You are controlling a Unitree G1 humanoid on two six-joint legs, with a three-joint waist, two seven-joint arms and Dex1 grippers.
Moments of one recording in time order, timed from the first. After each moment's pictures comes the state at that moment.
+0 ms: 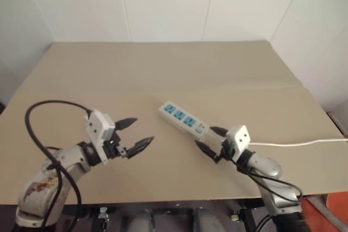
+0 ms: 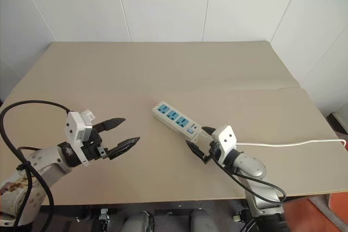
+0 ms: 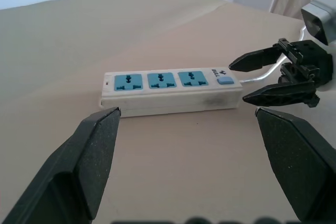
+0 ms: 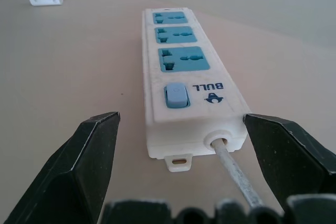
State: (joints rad) left arm 0.02 0.64 0.20 -0.58 -0.63 0.55 -0.69; right arm -0.11 -0.35 0.05 -0.10 0.21 0.09 0.65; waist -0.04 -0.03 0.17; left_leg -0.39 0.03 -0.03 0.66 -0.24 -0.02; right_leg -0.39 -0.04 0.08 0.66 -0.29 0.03
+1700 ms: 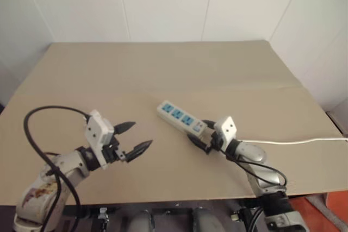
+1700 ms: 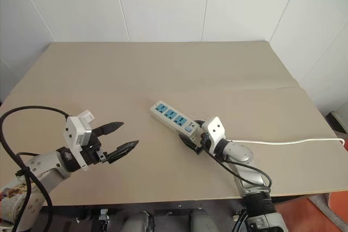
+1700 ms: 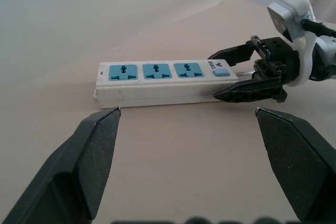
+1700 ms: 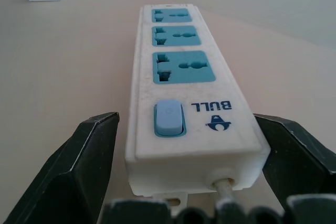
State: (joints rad) left arm 0.05 0.64 0.20 -0.60 -0.63 0.55 -0.67; right arm -0.30 -0.30 0.10 0.17 0.17 0.06 0.71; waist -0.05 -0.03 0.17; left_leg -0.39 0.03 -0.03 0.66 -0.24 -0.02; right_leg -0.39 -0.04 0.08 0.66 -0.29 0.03
